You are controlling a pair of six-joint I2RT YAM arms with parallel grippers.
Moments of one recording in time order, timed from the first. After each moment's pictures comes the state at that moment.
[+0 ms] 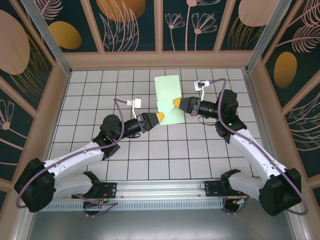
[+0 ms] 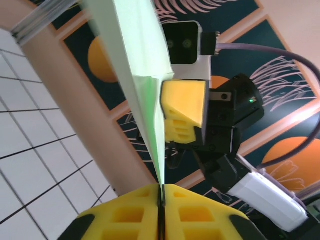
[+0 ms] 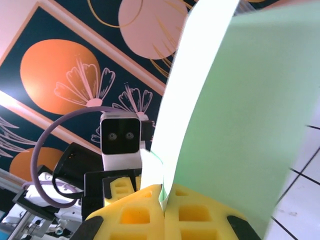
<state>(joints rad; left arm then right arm) -0.76 1.14 0.59 0.70 0.45 -1.07 0.41 1.08 0.81 0.28 -0.89 0.88</state>
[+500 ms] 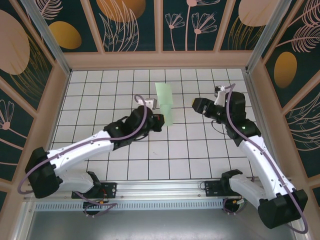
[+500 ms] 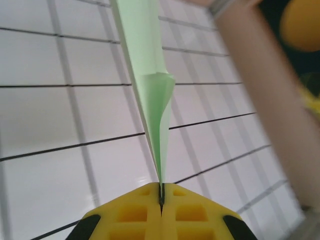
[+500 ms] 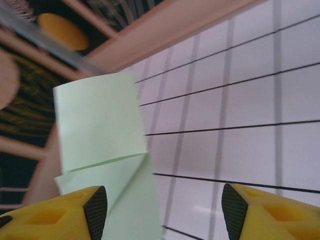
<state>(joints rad) -0.96 1.33 1.02 -0.29 -0.20 -0.78 0.29 0.93 0.87 -0.39 -0.34 0.60</state>
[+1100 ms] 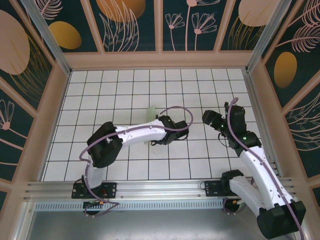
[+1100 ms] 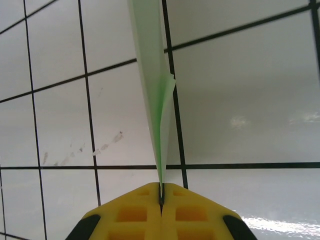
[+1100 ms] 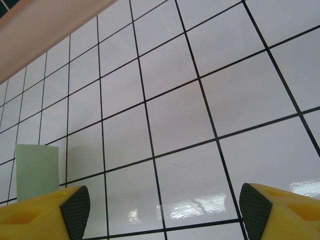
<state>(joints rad) -1.09 2.02 1.54 -1.22 -0.59 -0.94 0.24 0.81 0.71 -0.54 -0.04 0.59</state>
